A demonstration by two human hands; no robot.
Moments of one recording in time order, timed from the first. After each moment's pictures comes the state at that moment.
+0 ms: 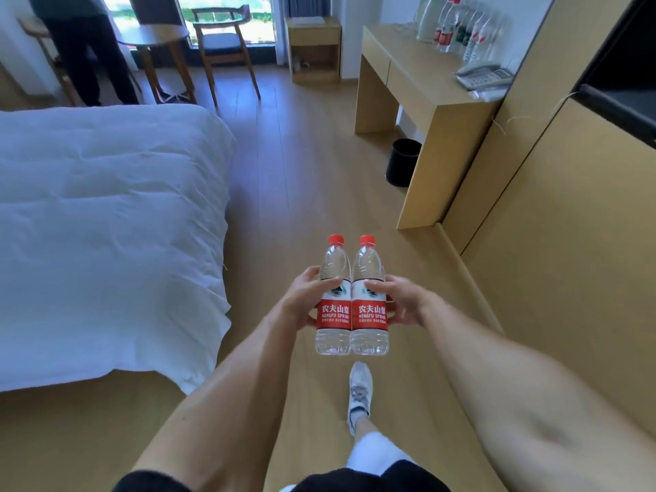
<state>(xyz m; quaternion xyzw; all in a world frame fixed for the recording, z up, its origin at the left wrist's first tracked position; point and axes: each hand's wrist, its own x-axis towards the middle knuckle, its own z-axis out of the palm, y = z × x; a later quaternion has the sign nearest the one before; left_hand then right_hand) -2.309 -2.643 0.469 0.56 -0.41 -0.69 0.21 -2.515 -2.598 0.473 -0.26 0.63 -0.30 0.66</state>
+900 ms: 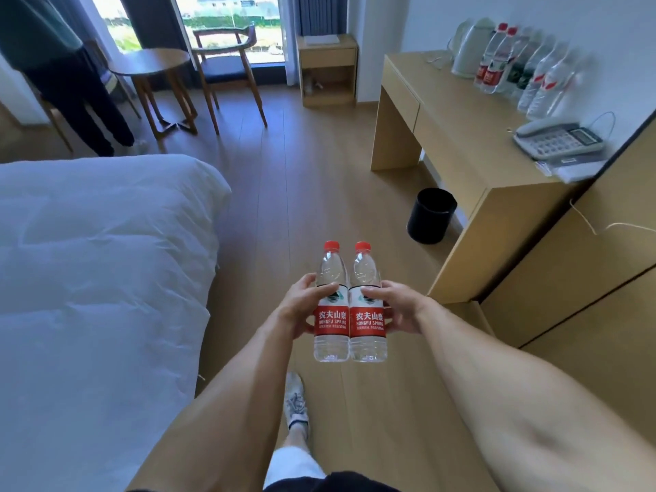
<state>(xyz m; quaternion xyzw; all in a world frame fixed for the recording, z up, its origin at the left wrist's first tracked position) -2.416 -3.112 0.473 0.56 -0.40 -0.69 0.22 -2.626 -3.082 0.472 -0.27 0.63 -0.28 0.68</state>
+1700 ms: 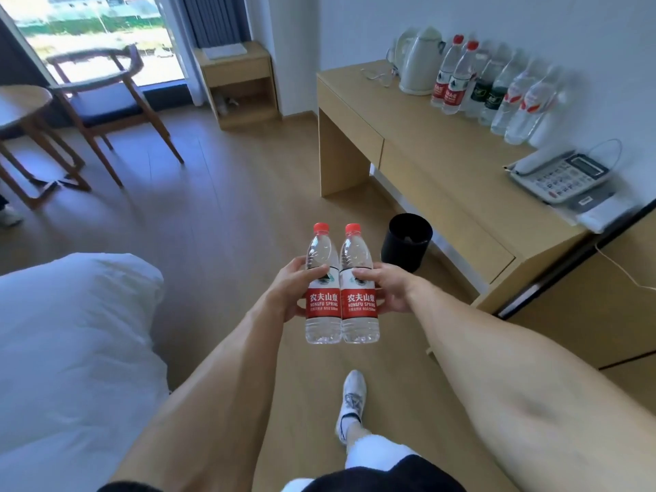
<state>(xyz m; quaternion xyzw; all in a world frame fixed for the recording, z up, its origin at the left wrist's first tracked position) -2.483 -3.560 0.490 0.50 -0.48 -0.71 0.13 -2.680 -3.472 0.481 -0.19 0.65 -0.38 0.62</state>
